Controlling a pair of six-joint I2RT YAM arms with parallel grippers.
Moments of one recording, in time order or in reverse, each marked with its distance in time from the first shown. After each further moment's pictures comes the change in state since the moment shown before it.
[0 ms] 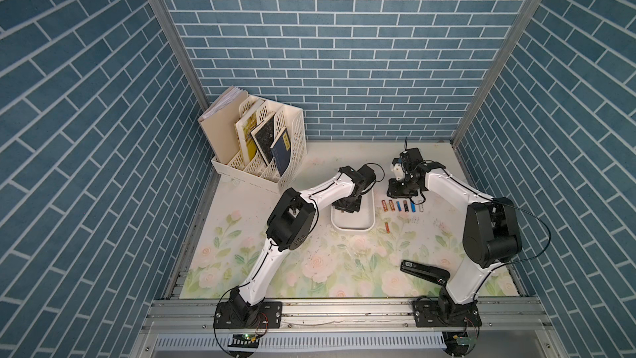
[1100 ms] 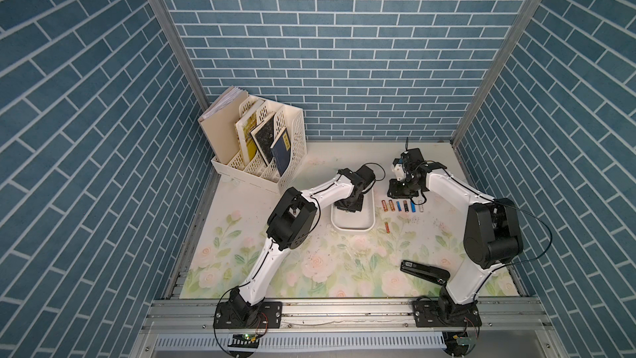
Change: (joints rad) left arm 0.014 0.009 -0.041 0.136 0.067 0.023; right arm -0.006 -0.010 -0.008 -0.005 -0.006 0.000
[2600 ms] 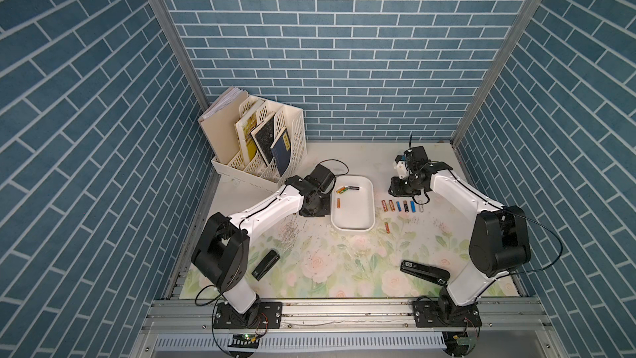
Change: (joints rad) left arm 0.140 -0.692 -0.701 0.160 0.110 -0.067; right arm 0.005 -0.071 -0.008 -0.011 -0.003 0.012
